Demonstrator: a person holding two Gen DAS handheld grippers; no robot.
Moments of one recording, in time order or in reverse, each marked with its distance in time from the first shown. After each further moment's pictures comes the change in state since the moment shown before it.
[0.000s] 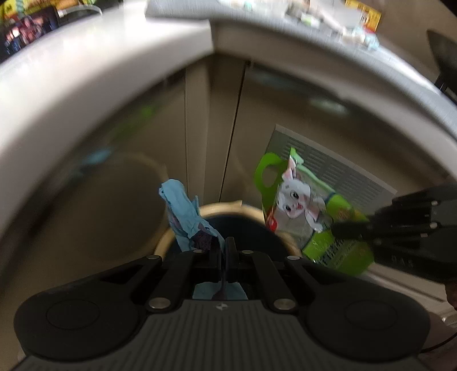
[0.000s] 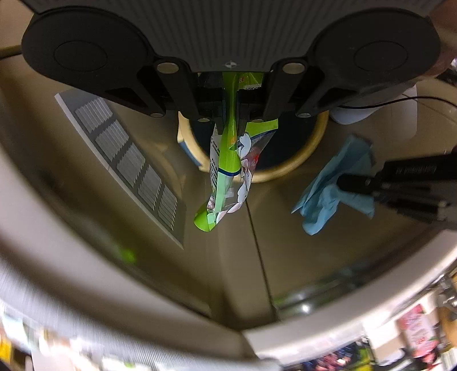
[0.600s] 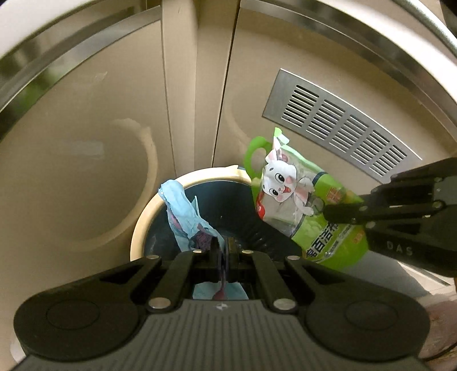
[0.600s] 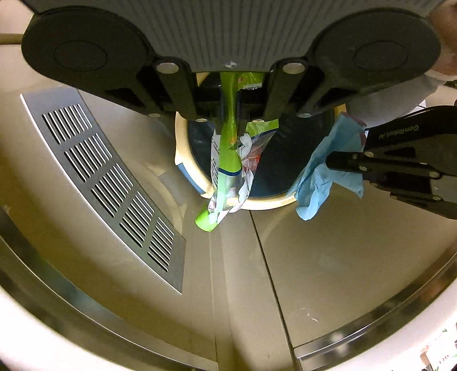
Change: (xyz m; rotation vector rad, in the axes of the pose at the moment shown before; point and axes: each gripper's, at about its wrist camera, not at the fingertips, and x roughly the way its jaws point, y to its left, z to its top) left arm 0.050 -0.001 -0.007 0.014 0.110 -0.017; right arm 0.049 0.005 0.007 -0.003 0.108 -0.025
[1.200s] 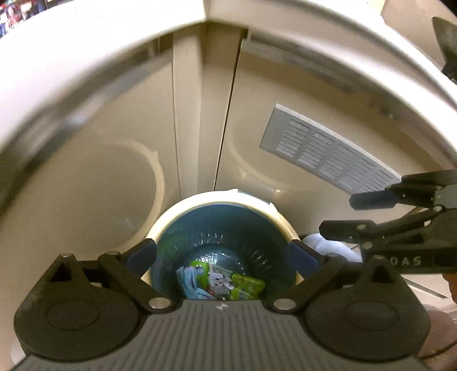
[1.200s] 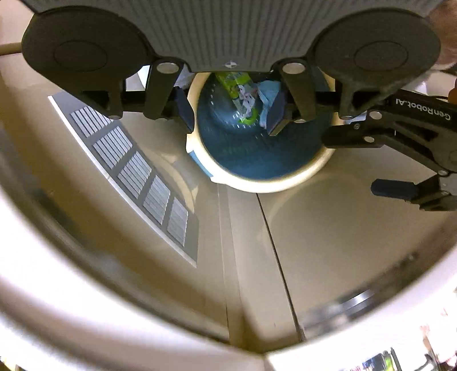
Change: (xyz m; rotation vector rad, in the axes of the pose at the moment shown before) left arm -0.042 -0.007 0.008 -0.017 -0.103 0.009; right arm -0.039 0.005 0.007 0.027 -0.091 -0.024
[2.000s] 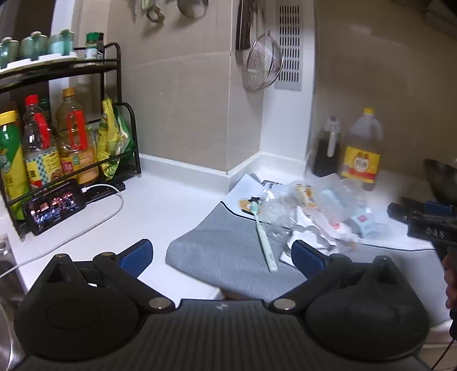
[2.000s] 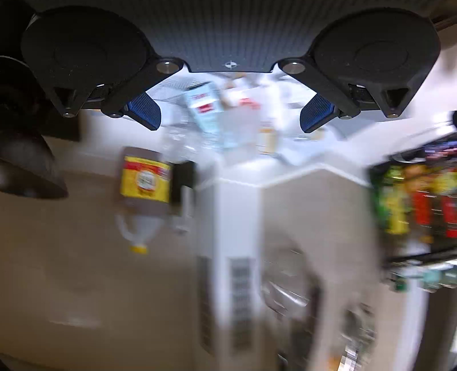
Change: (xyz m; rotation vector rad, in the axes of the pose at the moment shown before) left arm -0.158 -0.017 0.171 0.013 -0.532 0.120; right arm -0.167 -0.112 0.113 0.226 -0.723 -0.421
